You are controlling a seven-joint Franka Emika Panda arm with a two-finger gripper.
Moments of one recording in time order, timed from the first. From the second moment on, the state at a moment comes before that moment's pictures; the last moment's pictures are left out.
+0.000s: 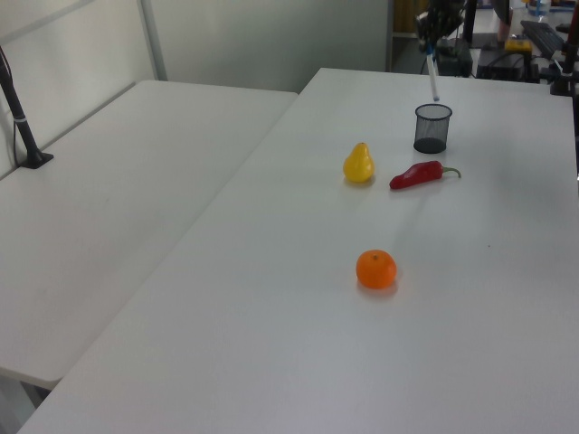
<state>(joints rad) -0.30 0.27 -0.12 -1.55 0.02 2.24 0.32</state>
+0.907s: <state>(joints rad) -0.14 0.23 -0.10 -1.41 0.12 1.75 0.27</state>
